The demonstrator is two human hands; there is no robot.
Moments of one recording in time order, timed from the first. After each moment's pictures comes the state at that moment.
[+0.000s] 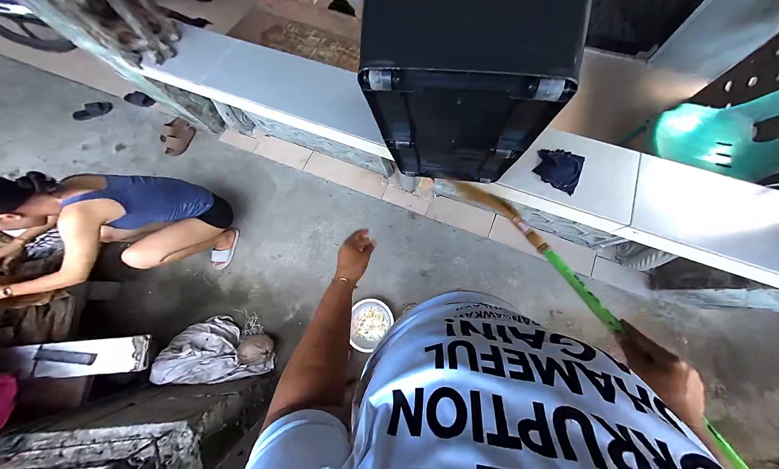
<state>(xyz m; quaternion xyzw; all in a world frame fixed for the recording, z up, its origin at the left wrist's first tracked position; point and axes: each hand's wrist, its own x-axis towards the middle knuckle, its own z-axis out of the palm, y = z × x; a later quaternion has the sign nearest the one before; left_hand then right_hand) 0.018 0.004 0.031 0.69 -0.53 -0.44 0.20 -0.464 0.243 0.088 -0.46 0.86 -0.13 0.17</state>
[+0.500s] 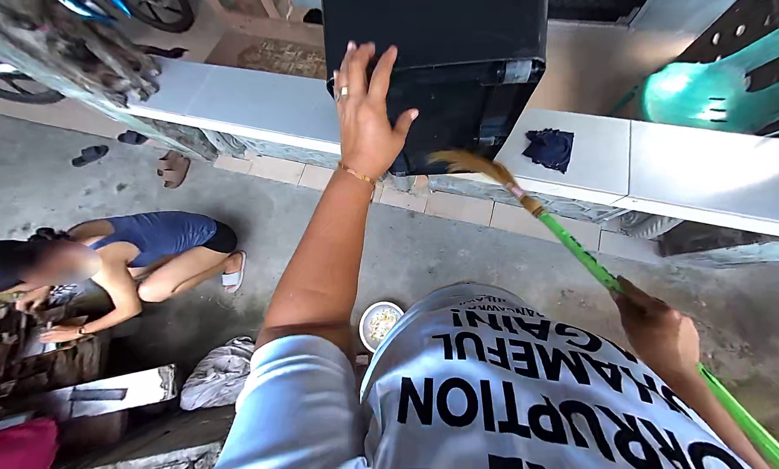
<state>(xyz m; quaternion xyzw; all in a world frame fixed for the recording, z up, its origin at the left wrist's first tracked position) -0.092 -0.126 0.229 0.48 -0.82 -0.03 0.32 -0.446 0.215 0.102 -0.45 0.87 -0.13 0.16</state>
